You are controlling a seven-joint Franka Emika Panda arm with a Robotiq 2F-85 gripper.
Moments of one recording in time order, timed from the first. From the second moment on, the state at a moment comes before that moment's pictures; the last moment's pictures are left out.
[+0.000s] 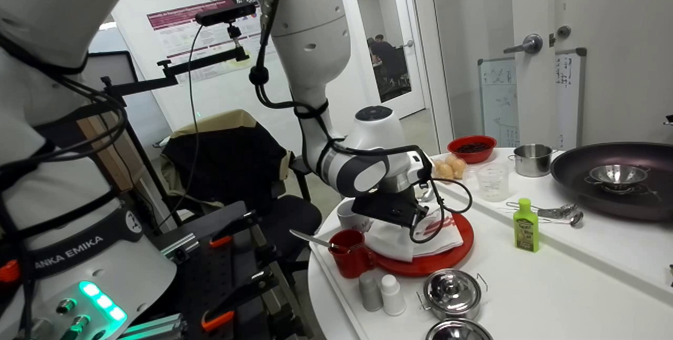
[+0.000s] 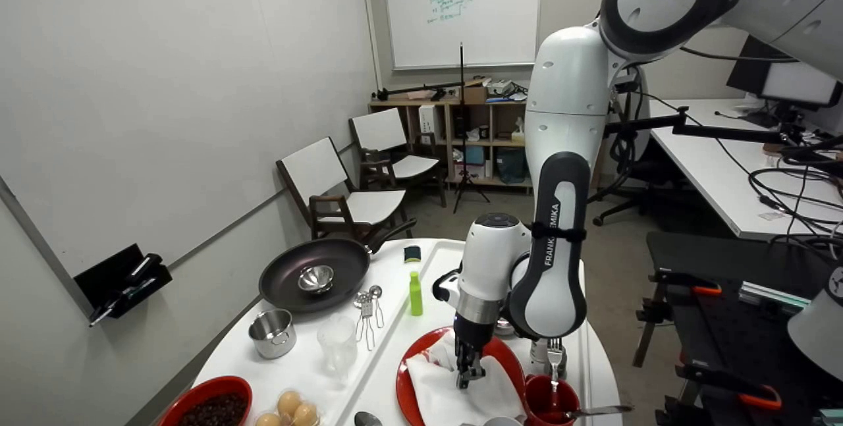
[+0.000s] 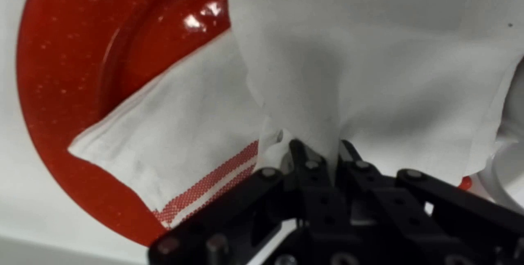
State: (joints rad) arm -0.28 1.04 0.23 -2.08 -0.30 3.26 -0.39
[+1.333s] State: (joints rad) arm -0.34 1.00 0.21 -2.06 -0.32 3.26 -0.35
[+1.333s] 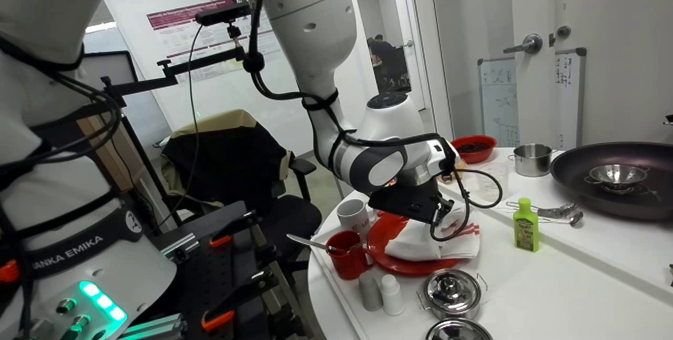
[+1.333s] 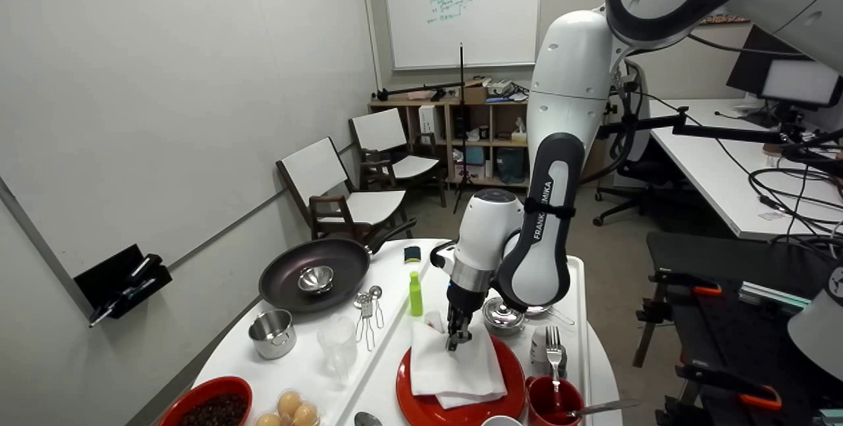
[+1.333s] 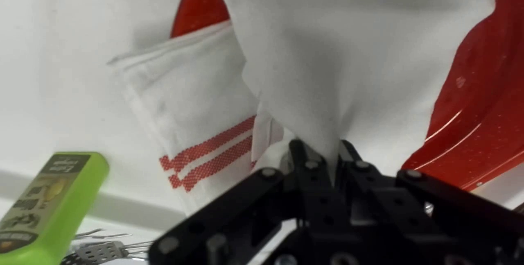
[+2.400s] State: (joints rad) arm -0.25 0.99 0.18 -2.10 -0.34 3.27 -0.35
